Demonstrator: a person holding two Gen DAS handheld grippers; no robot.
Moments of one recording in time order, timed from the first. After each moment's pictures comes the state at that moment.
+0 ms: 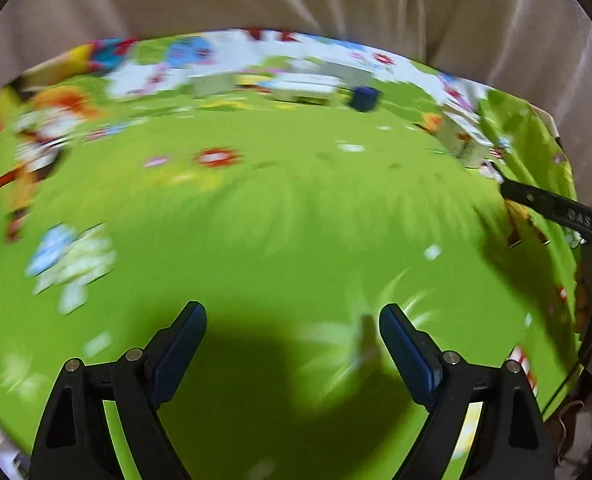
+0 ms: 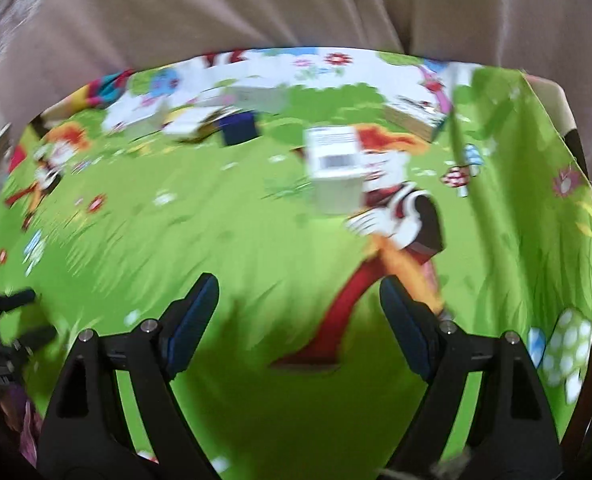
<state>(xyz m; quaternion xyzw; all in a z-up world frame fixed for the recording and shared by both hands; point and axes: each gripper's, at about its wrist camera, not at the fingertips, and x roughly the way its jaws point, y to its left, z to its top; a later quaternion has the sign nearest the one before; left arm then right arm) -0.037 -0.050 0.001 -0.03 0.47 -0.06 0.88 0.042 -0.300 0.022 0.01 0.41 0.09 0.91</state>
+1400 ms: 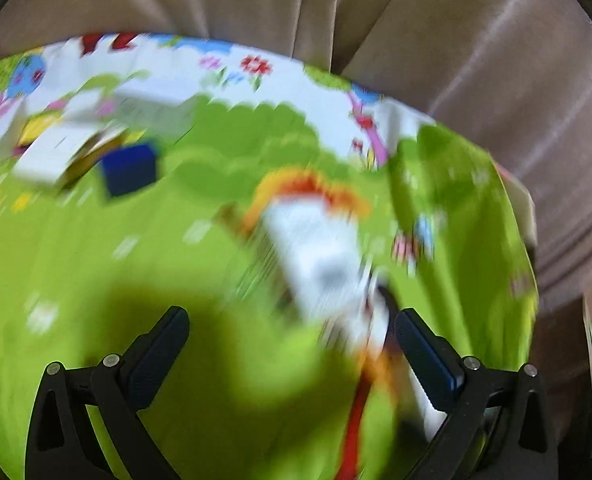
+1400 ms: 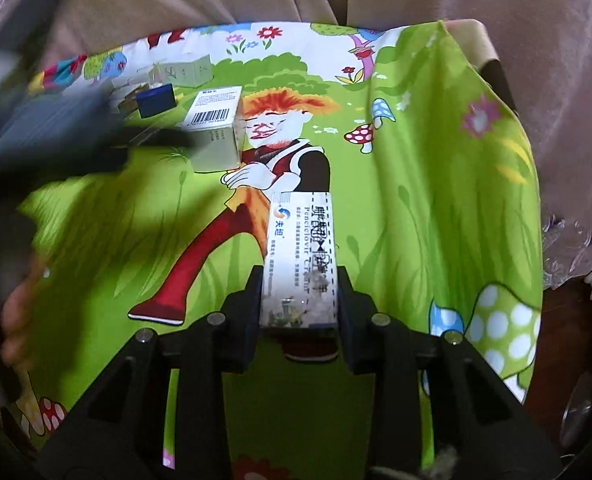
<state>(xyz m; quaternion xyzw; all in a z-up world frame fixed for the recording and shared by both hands) 0.129 -0.226 0.015 -0.12 0.46 -0.14 0.87 0.016 -0.364 0.006 -0.02 0.43 0.04 0.90</state>
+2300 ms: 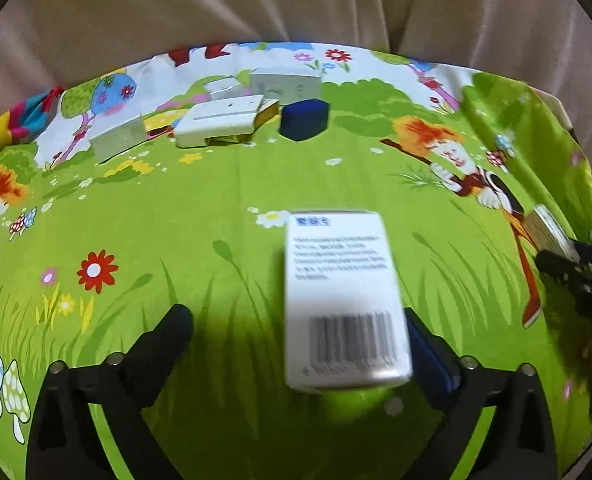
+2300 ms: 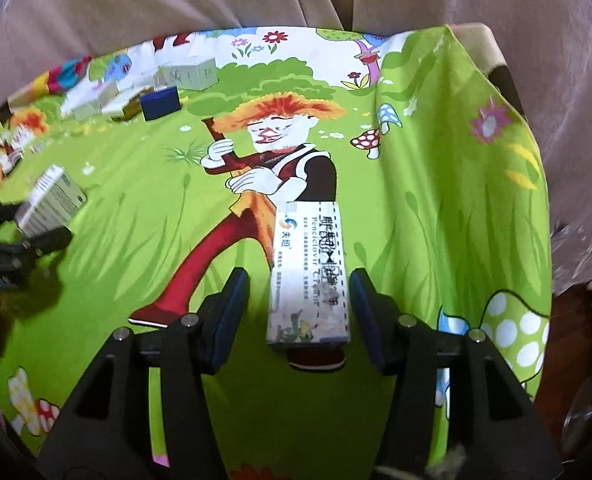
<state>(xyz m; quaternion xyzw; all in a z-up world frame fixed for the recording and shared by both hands) 0.037 -0.105 -0.005 0.03 0.46 -0.08 0.89 0.022 -0.360 0.006 -0.03 0.43 0.05 0.90</state>
